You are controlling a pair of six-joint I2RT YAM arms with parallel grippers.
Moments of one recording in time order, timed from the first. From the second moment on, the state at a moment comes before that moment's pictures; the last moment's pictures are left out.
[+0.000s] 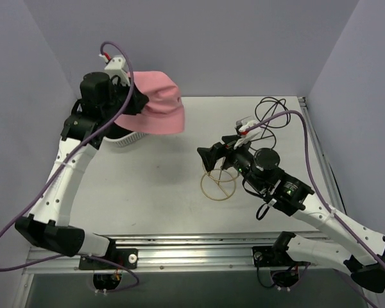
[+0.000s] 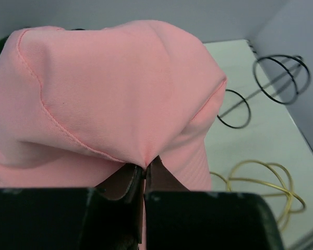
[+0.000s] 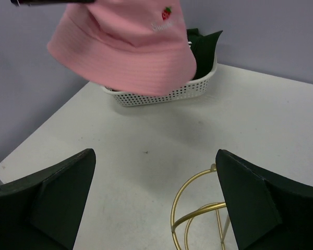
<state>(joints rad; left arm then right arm) -0.25 1.44 1.72 -0.56 0.15 -0.27 0.88 0.94 0.91 -0.02 0.26 0.22</state>
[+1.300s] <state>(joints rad) -0.87 1.24 1.07 0.06 0.29 -0.40 0.88 0.50 0.95 -0.38 0.38 0.26</state>
